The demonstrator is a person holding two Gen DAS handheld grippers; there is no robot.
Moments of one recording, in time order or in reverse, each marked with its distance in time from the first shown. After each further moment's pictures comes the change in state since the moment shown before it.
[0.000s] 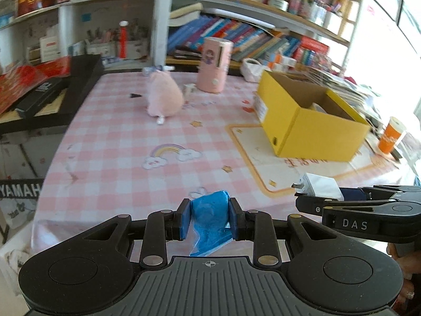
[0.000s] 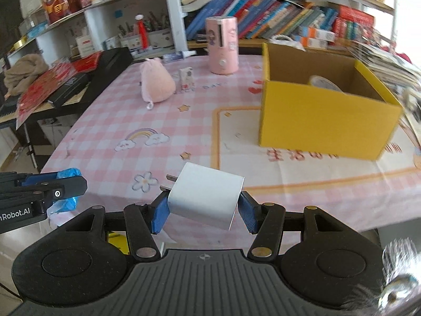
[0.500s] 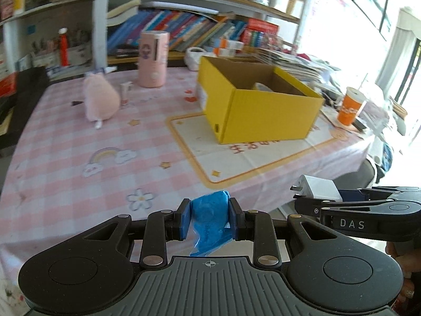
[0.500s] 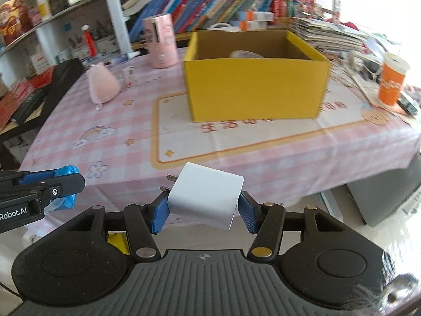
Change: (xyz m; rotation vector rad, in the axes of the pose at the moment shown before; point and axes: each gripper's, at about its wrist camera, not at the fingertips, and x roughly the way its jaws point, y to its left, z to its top) left arm 0.018 -0.053 -0.001 0.143 0.038 -0.161; right arm -0.036 -0.048 -0.036 0.165 0.009 -0.160
